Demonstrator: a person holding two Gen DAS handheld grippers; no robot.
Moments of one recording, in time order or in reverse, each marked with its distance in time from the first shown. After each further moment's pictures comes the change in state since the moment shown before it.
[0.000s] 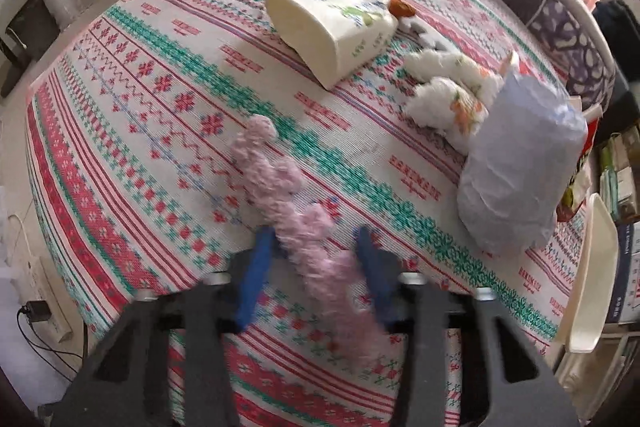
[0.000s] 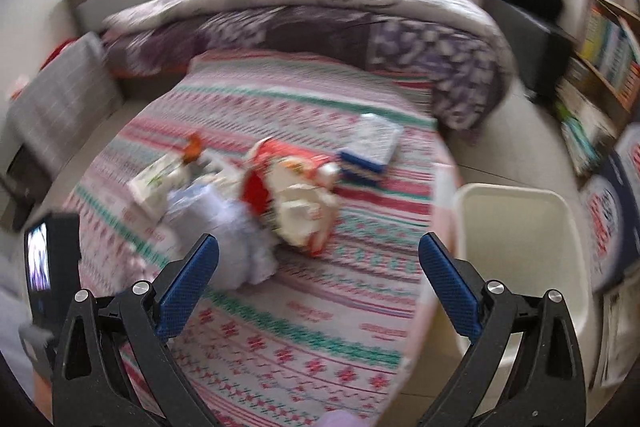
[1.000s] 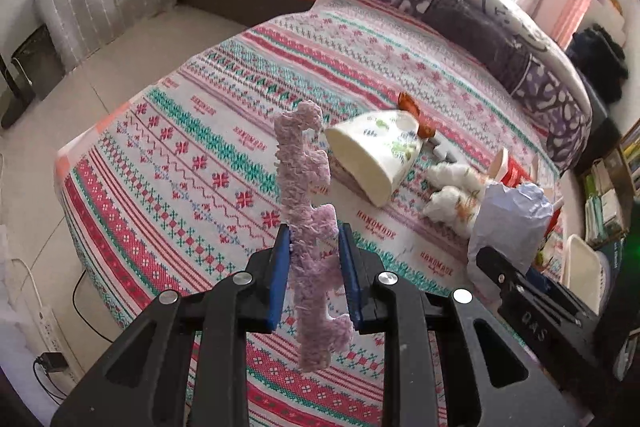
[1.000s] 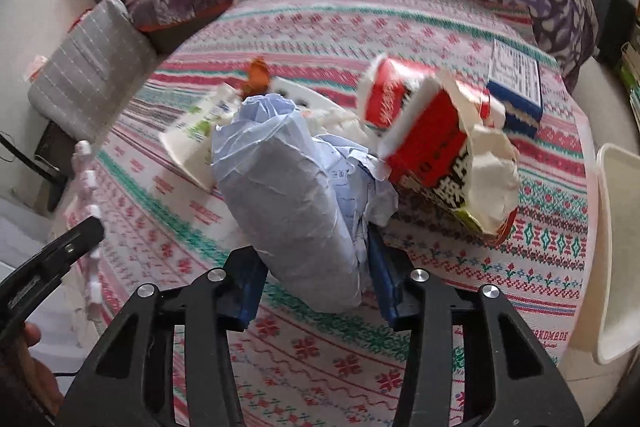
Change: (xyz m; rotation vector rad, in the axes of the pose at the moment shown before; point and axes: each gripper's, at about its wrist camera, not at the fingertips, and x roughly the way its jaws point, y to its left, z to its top) left arm -0.072 0.054 0.033 0.020 -0.217 -0.047; right arm 0.079 0.069 -0.003 0.056 0.168 0.164
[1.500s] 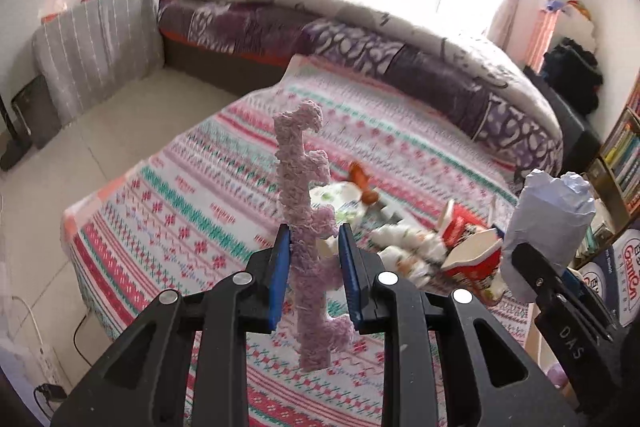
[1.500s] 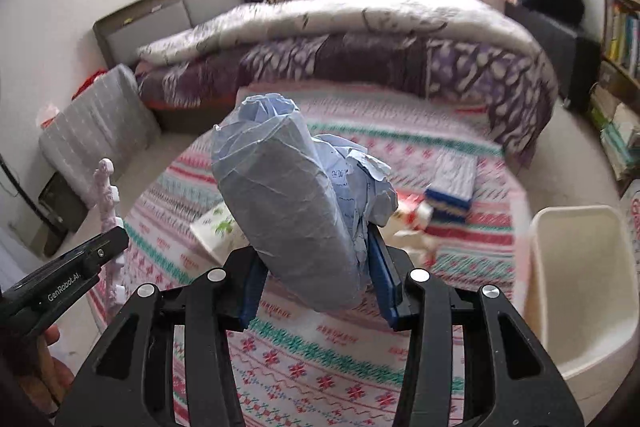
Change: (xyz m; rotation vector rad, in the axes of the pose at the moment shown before) left arm -0.054 -0.044 0.013 0.077 -0.220 -0.030; right arm -0.094 -0.018 0.010 0.027 -0.326 -0.058
